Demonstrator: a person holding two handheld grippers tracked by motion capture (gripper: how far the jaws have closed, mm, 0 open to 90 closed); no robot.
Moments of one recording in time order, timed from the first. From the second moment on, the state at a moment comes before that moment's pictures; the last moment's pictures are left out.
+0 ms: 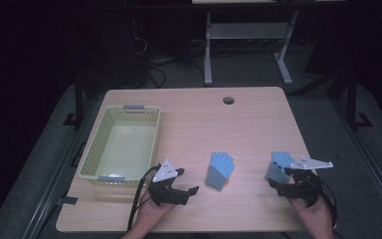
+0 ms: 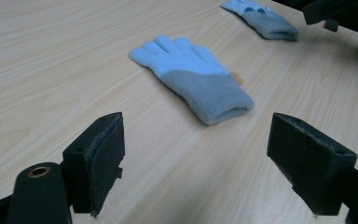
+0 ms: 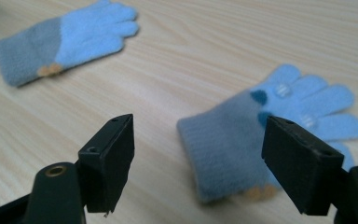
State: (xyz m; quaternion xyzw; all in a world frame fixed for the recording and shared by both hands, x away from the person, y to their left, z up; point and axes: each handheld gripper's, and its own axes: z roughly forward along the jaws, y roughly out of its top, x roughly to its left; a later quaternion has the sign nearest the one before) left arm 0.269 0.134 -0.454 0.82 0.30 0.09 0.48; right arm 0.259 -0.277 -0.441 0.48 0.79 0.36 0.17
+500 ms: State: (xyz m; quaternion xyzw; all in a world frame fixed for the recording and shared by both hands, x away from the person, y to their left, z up) left arm 0.268 0.134 -0.454 0.81 0.30 0.09 0.49; right arm 0.301 -0.272 -0.434 0.50 0.79 0.32 0.15
